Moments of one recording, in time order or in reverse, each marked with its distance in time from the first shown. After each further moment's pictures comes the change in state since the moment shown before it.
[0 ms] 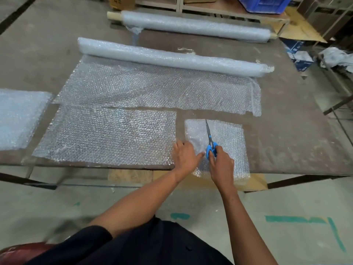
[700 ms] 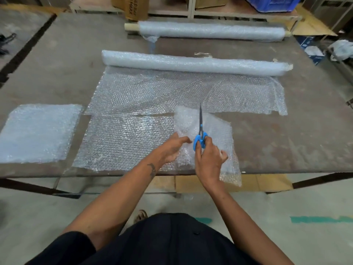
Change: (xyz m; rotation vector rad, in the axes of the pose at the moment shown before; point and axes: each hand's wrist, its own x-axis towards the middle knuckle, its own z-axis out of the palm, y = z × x) left_hand 0.053 -0.126 -0.137 -1.055 -0.507 -0.271; right_hand -0.037 -0.180 0.069 0.026 0.151 -0.001
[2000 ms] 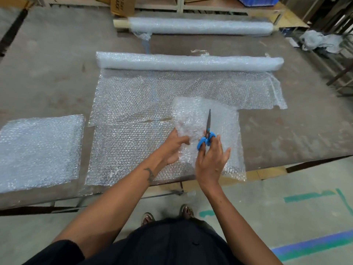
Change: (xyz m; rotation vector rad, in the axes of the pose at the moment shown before) left_hand -0.033 0.040 -0.084 -0.051 -0.135 0.063; right_hand -0.025 -0.086 0.047 0.093 0.231 0.070
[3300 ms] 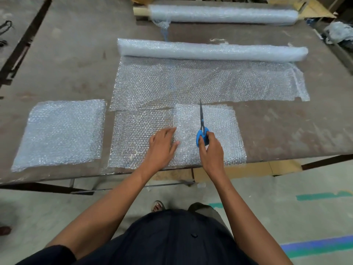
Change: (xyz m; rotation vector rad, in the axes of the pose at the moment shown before) left_hand -0.046 -0.077 -0.119 1.360 0.375 0.539; right_hand -0.029 -0.010 0.024 0.169 -0.367 0.011
